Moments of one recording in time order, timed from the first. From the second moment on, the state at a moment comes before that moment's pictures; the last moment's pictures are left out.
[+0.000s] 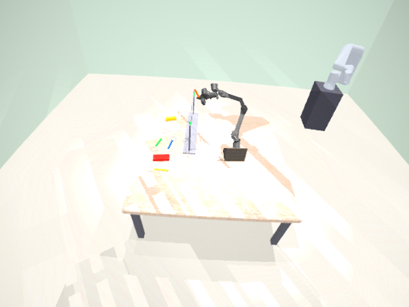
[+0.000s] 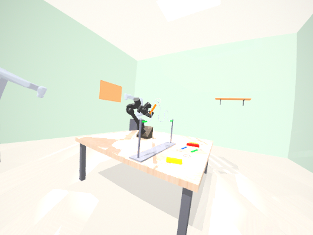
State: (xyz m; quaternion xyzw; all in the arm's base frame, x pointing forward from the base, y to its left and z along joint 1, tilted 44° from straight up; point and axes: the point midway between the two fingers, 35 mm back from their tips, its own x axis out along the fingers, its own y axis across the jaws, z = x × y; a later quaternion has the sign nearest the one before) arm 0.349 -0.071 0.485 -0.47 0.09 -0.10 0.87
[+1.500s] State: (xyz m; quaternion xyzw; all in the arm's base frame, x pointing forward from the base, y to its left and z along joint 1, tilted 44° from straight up) arm 0.347 -0.081 0.515 -0.70 0.02 -0.16 0.69
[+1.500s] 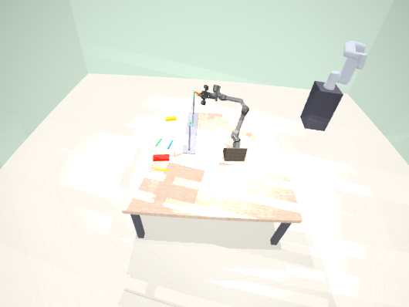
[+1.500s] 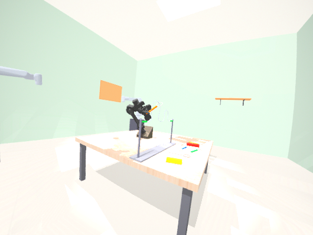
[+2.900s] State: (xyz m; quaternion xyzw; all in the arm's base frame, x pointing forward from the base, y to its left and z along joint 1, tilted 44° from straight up) arm 0.336 -0.071 0.535 -0.85 -0.02 -0.24 0.47
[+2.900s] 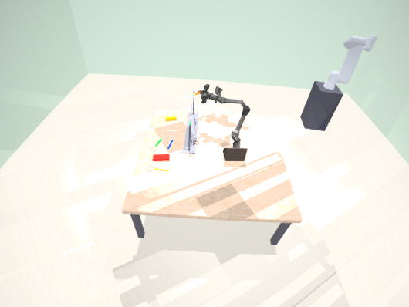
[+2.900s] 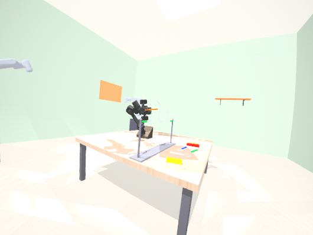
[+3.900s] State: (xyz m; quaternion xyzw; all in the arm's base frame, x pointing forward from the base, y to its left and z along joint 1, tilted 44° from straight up) arm 0.331 -0.059 0.548 -0.92 -0.07 -0.27 0.28
